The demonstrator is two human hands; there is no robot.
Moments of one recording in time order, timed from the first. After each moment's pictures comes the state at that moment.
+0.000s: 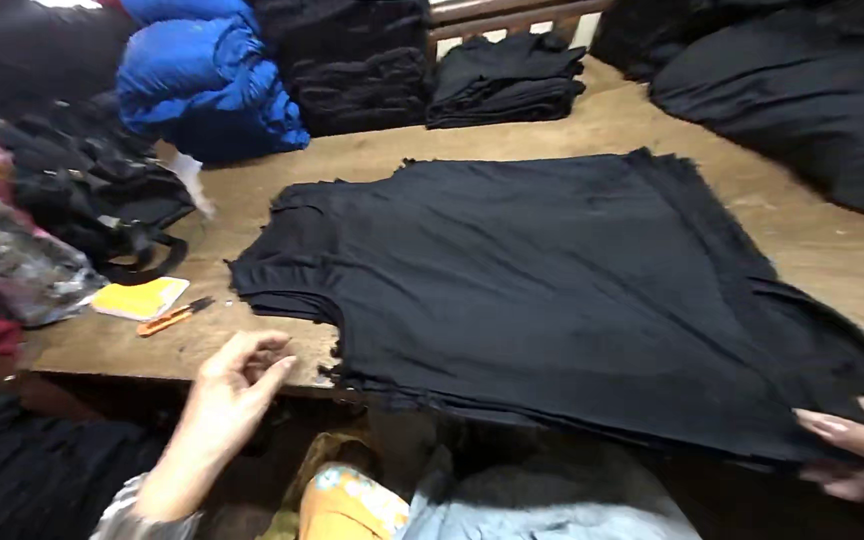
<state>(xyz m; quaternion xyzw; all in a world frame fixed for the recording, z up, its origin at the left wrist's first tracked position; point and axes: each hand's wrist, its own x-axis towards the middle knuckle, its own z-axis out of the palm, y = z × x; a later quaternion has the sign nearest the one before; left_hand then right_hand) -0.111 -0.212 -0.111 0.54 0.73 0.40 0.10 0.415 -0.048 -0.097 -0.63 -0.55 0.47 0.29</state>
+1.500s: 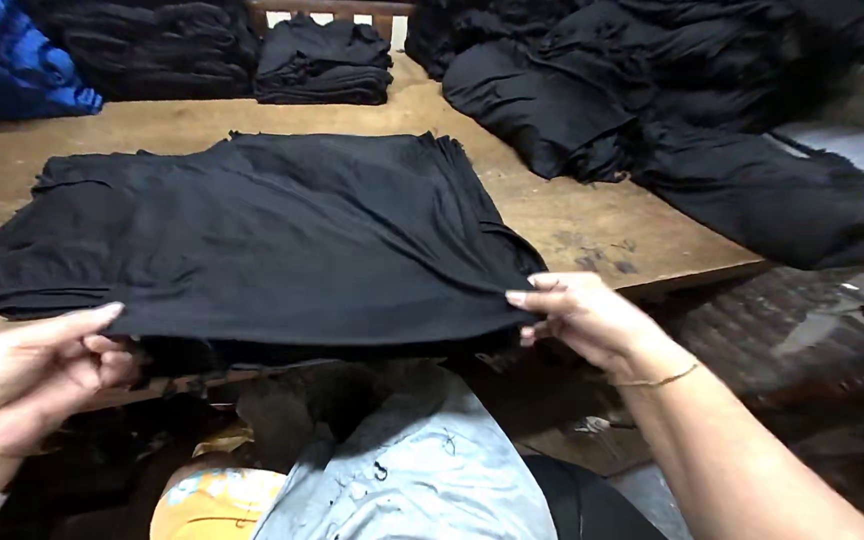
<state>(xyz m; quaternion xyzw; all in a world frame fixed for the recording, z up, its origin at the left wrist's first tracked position) -0.038 -0.155 -0.077 0.15 0.65 0.60 0.44 0.429 -0.037 -0.086 -0.56 -0.53 0.55 0.33</state>
